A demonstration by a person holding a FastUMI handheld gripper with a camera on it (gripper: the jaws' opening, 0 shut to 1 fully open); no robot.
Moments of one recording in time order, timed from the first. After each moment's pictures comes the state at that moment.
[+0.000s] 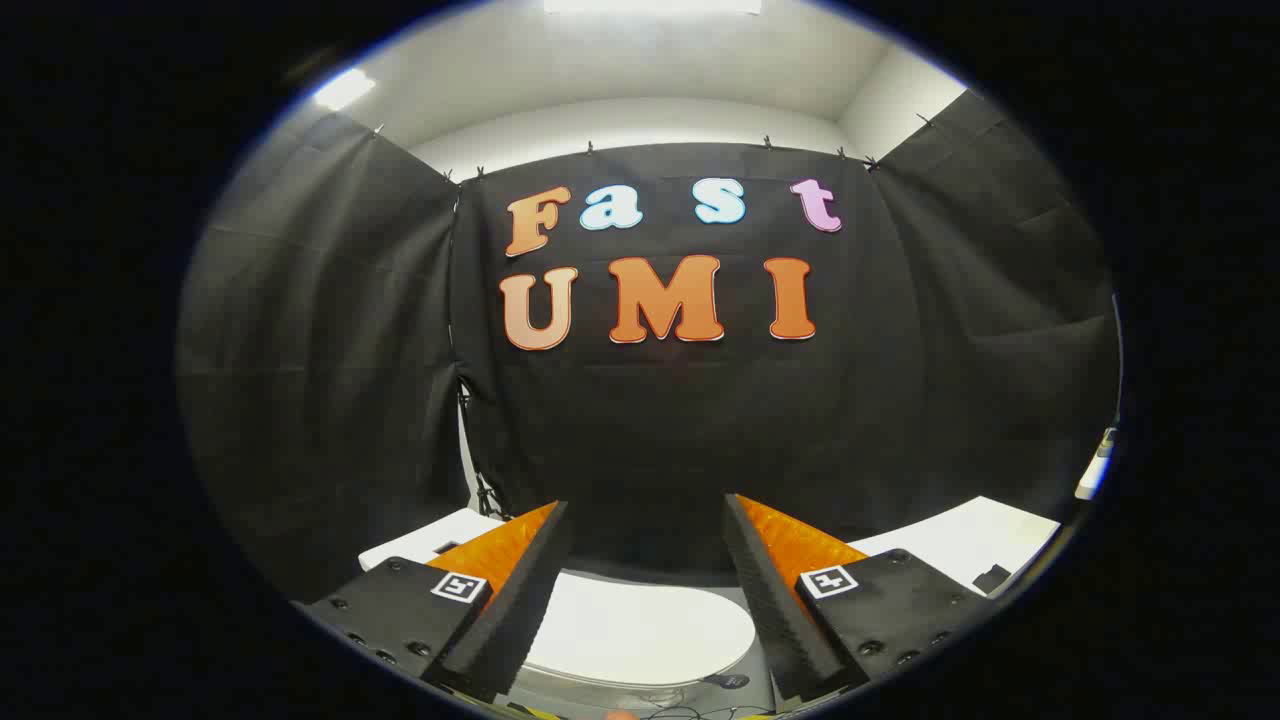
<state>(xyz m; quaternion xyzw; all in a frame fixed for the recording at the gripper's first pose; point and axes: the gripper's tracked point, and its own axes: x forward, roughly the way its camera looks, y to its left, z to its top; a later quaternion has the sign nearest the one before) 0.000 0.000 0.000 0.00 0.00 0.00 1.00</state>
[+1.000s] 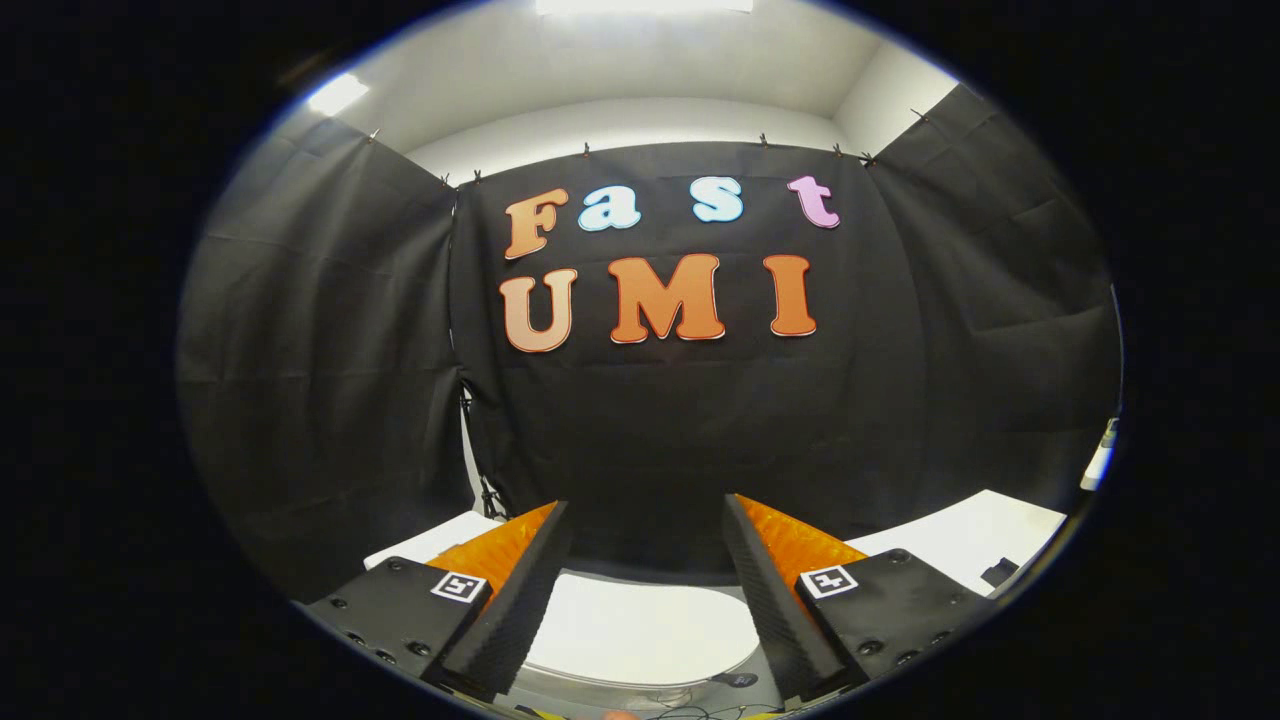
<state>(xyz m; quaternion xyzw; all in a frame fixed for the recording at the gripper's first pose) 0.001 0.001 -0.005 0.01 0.00 0.00 1.00</state>
